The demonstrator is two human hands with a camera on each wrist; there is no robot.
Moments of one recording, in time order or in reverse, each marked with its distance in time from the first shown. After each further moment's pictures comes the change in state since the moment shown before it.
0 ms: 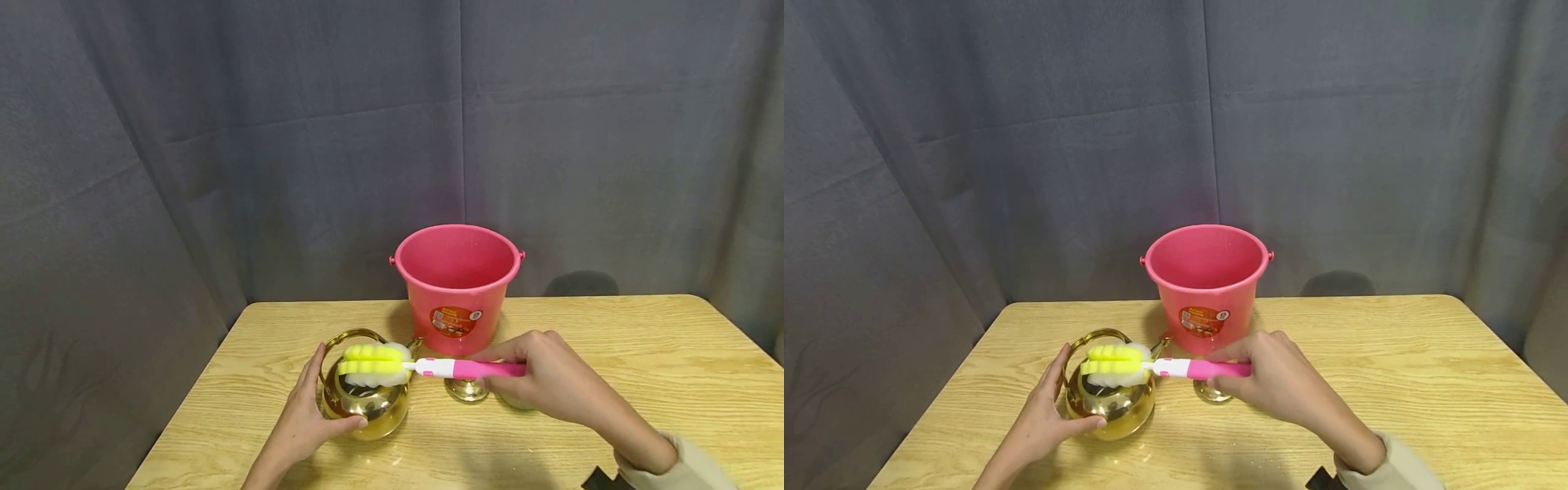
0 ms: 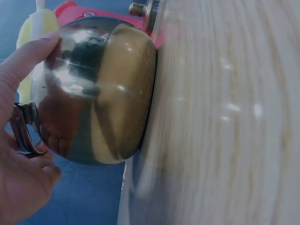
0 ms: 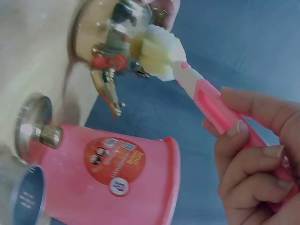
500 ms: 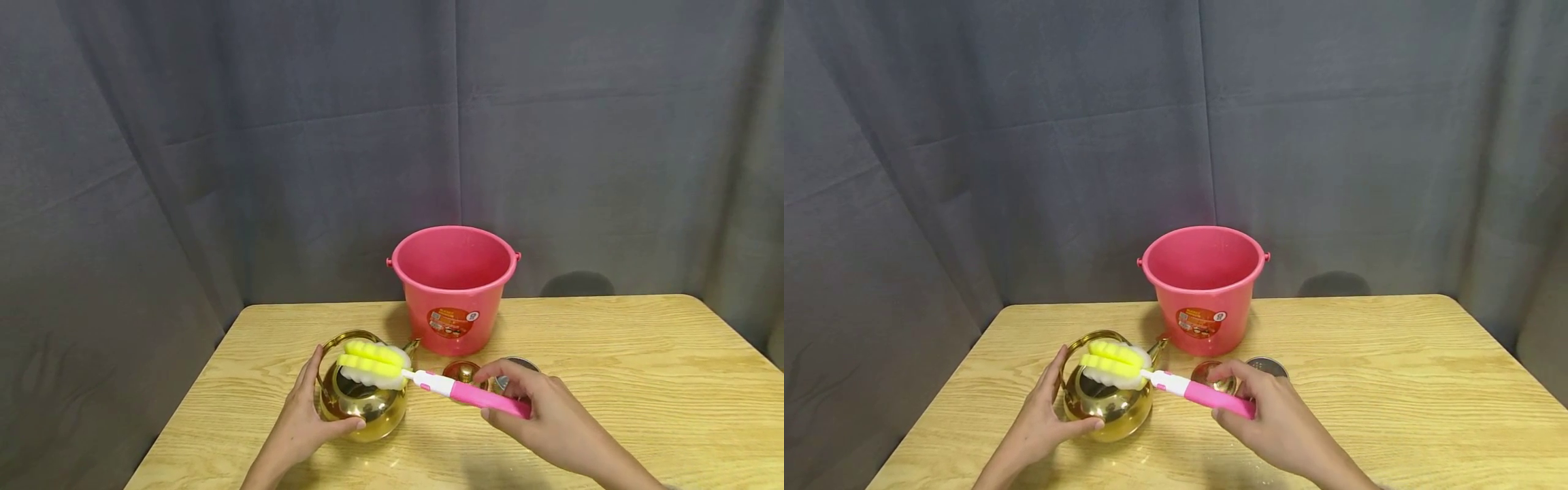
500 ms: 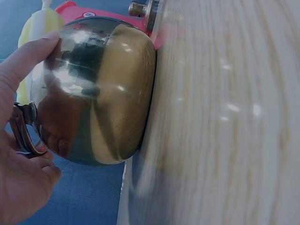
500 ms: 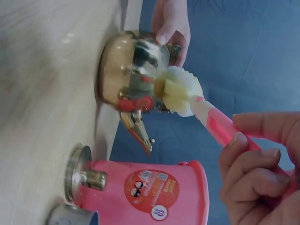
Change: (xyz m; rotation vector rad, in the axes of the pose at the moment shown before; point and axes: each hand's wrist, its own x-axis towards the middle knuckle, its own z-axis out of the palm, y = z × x) left_hand 0.001 0.000 0.001 0.012 0.009 0.014; right_hand -0.034 0.012 0.032 0.206 0.058 0.042
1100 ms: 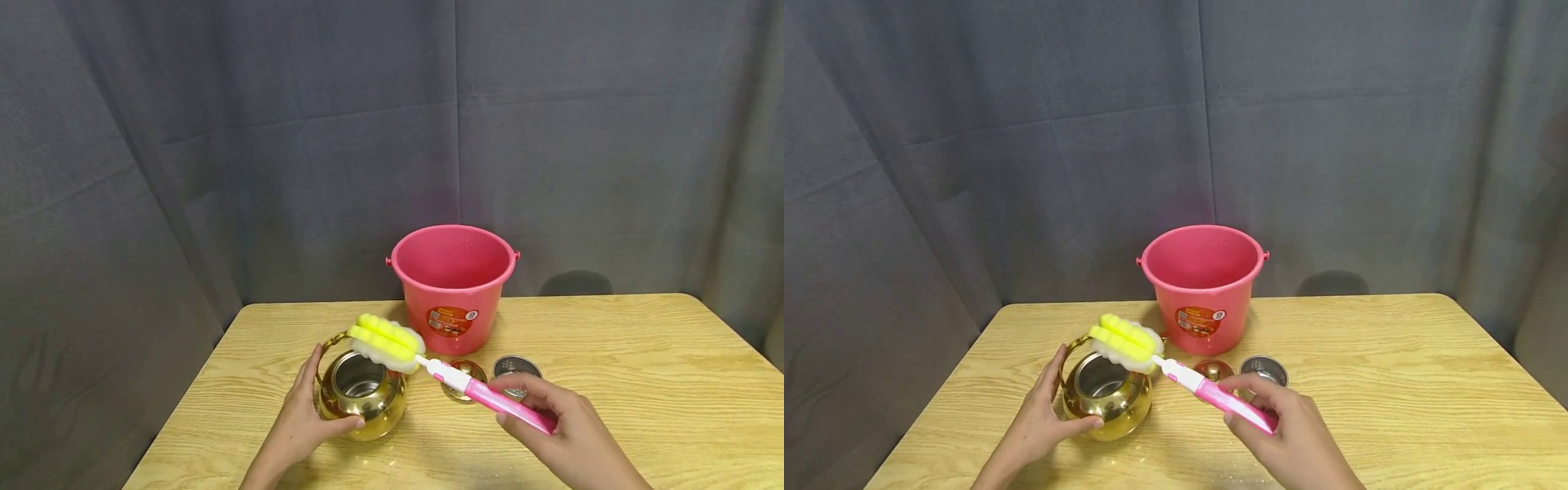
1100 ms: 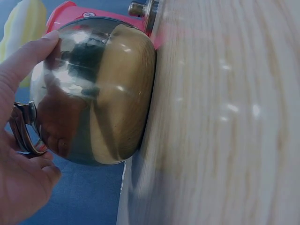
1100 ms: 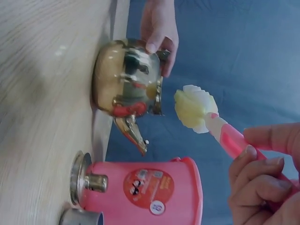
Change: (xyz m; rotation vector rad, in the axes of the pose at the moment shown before) left_hand 0.001 -0.002 0.000 0.001 0.000 0.006; right_hand -0.027 -0.006 0.002 0.085 0.131 0.094
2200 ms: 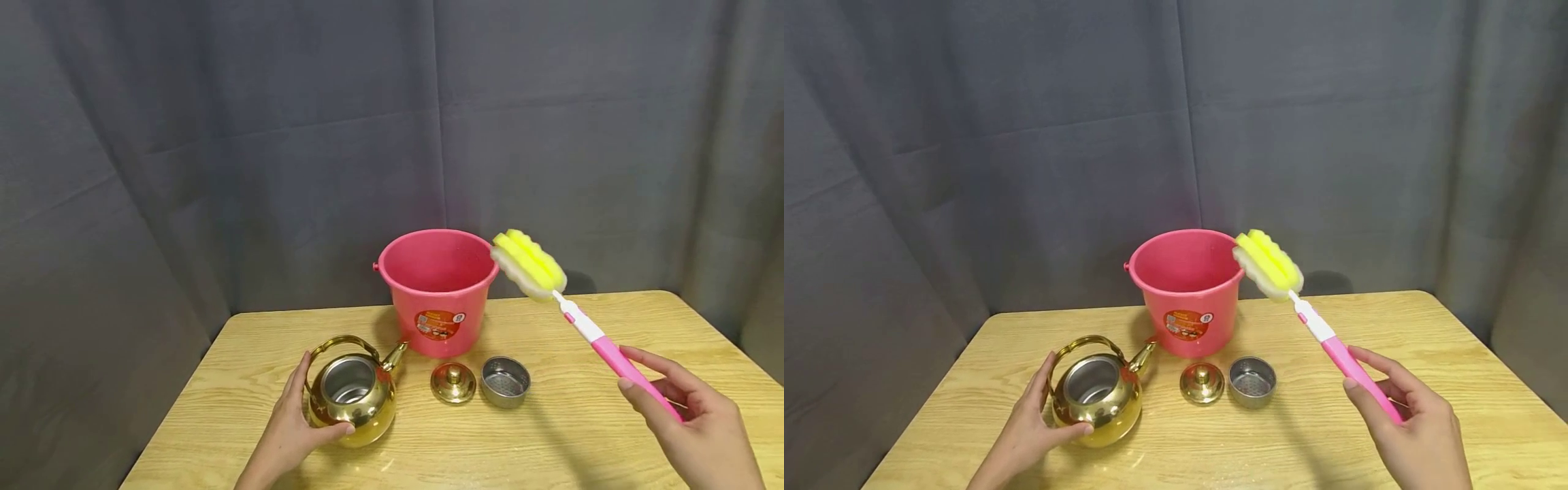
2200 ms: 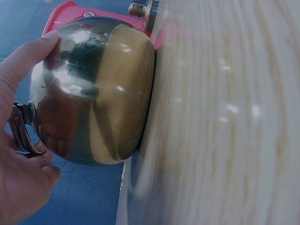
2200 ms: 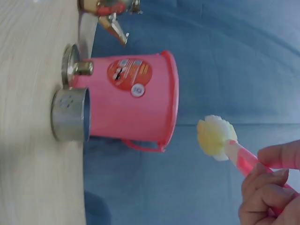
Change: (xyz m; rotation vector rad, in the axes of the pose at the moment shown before) left_hand -0.001 0.001 0.001 0.001 0.001 0.011; right_hand -0.042 0.038 -0.080 -0.080 0.553 0.181
